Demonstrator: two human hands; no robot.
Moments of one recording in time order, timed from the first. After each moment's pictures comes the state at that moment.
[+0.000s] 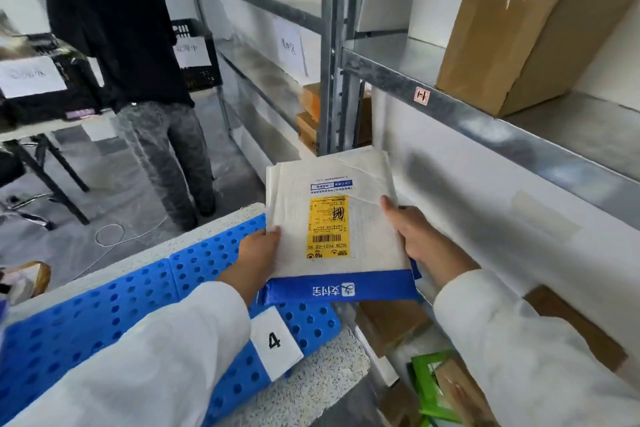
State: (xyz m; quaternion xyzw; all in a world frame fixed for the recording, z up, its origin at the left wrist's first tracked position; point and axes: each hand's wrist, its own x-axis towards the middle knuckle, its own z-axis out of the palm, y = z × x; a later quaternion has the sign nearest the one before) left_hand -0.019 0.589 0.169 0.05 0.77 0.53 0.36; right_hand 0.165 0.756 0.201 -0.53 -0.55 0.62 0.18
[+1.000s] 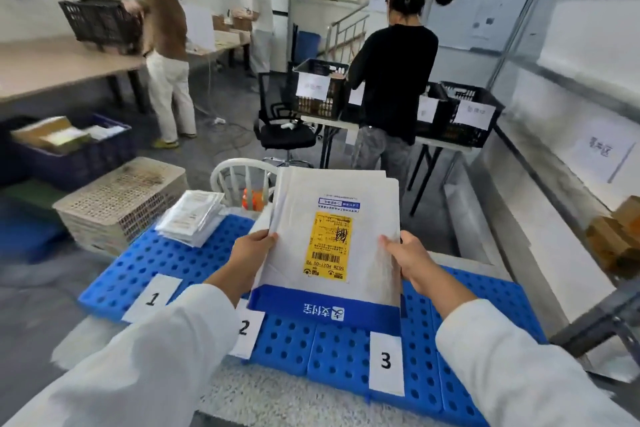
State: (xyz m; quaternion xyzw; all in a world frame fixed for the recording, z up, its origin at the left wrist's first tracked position) left_hand -0.143 0.025 0.222 -0.17 0.70 0.68 0.12; right_hand -0.119 0.300 0.220 -0.23 -0.77 0.59 -0.03
